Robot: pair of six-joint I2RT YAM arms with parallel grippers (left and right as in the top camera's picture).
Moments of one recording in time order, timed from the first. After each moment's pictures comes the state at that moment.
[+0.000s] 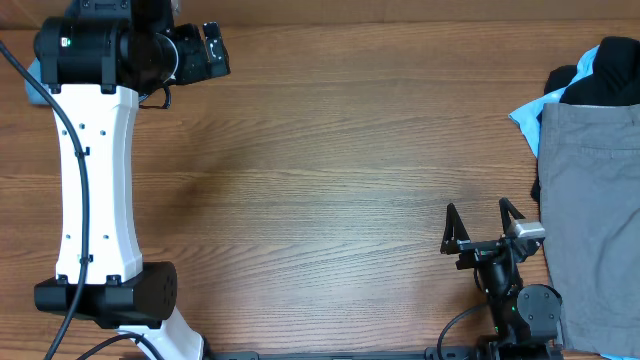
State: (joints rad) left arm -0.03 1.86 2.30 -1.41 0.15 -0.28; right arm 0.05 0.01 0.02 -0.03 -0.10 0.18
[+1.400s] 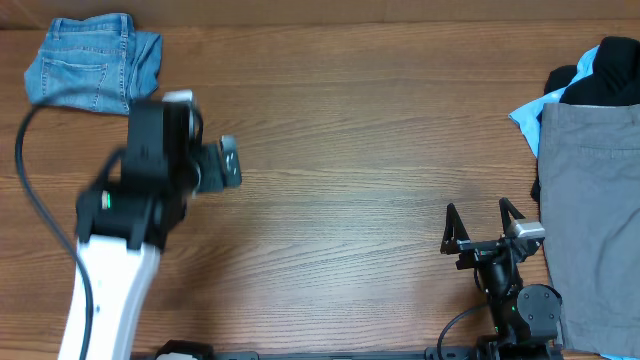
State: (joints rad) left arm -0.16 1.18 1.26 -1.00 -0.10 -0.28; right arm 0.05 0.01 0.02 -0.03 -0.10 0.17
